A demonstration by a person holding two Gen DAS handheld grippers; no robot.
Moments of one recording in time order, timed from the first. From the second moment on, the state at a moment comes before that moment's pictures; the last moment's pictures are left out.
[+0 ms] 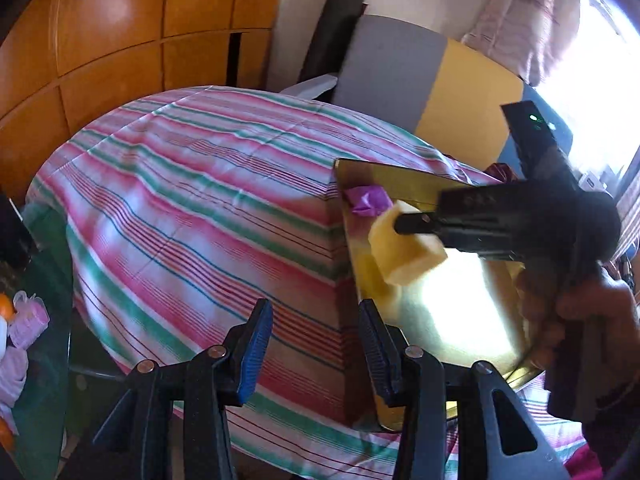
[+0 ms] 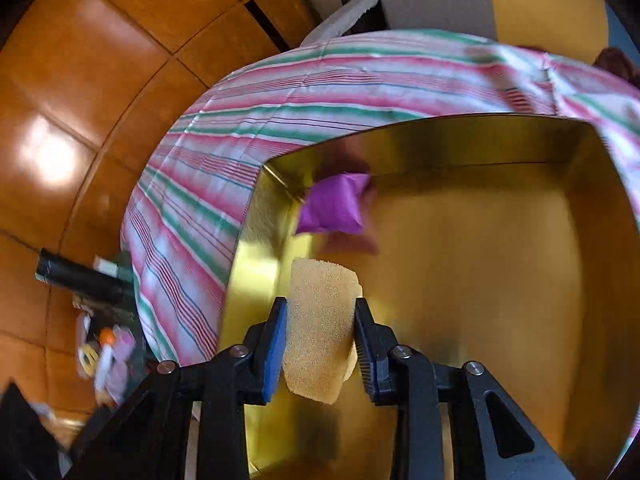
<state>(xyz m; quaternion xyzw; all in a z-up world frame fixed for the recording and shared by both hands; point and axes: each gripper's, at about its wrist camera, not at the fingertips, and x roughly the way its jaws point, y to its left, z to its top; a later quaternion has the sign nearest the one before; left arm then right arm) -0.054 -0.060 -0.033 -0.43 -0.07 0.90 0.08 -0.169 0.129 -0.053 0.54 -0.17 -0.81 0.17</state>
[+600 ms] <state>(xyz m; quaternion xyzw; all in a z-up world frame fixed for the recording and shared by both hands) -0.049 -0.044 -0.025 -0.42 -0.04 0.90 0.09 -0.121 0.159 -0.019 0.49 -0.12 -0.85 0.16</state>
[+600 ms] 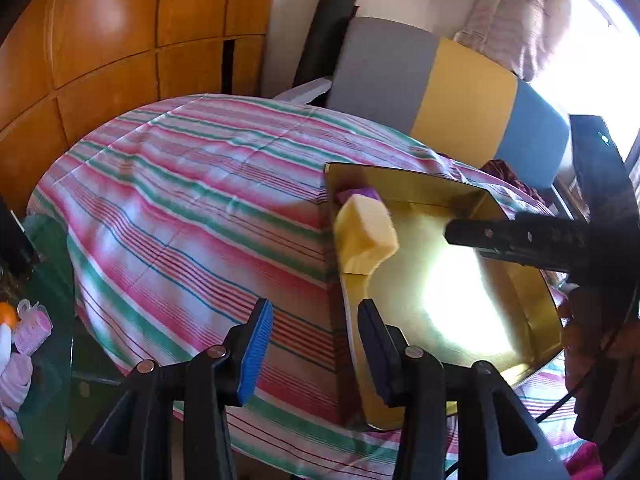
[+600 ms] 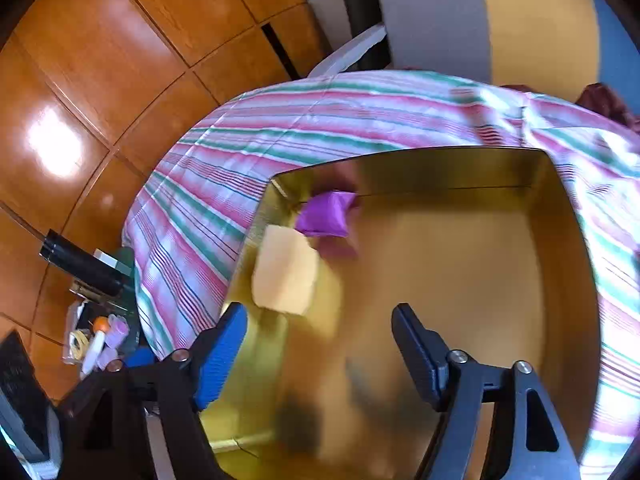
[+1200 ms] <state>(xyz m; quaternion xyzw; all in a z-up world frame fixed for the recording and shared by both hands) -0.023 0.023 -0.012 -0.41 0.03 0.90 0.15 -0.023 0.244 0.012 0.42 -0.05 -0.90 0.09</state>
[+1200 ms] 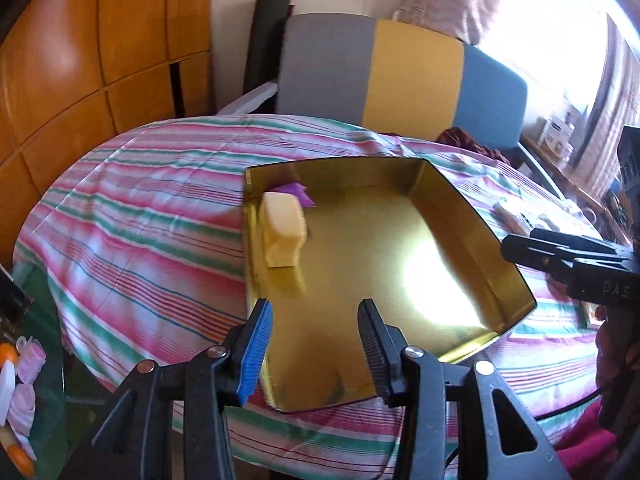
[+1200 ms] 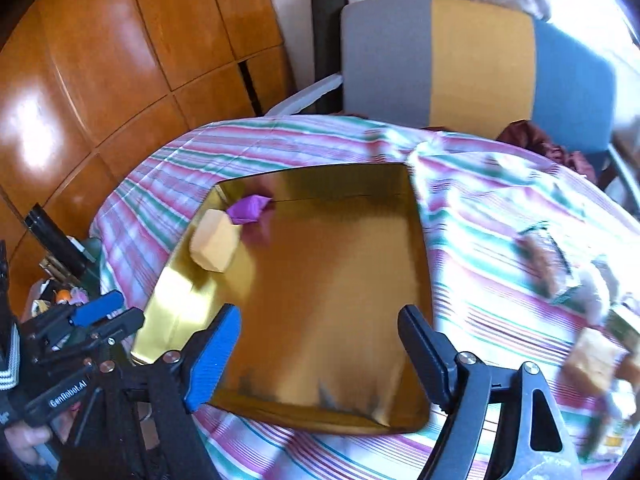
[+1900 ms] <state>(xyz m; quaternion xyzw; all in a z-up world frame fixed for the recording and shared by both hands) -0.002 0.122 -0.006 -0.40 0.11 0.88 0.24 0.068 0.461 0.022 0.39 -0.06 -0.90 -0.17</state>
